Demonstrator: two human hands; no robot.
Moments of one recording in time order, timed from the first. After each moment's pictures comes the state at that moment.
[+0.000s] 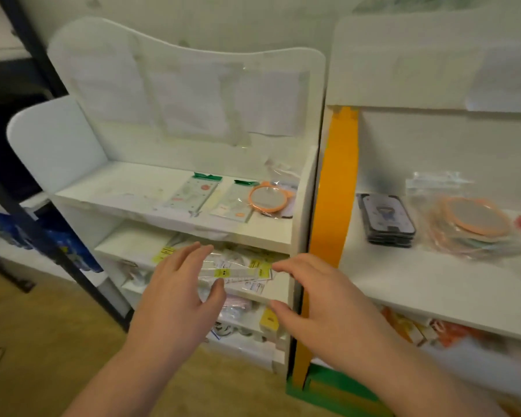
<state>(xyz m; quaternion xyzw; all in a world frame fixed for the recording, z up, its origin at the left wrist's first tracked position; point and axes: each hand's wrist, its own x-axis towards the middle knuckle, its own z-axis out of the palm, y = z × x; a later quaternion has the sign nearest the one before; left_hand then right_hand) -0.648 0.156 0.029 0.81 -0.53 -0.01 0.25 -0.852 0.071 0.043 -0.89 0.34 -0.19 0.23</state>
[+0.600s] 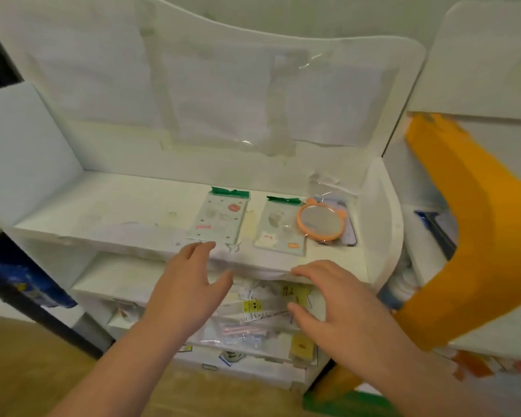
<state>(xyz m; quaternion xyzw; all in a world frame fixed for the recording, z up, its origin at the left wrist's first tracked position) -0.417 0.043 -0.013 0.78 -0.56 -0.14 0.22 -0.660 0.015 0.016 -0.86 0.45 -0.15 0.20</state>
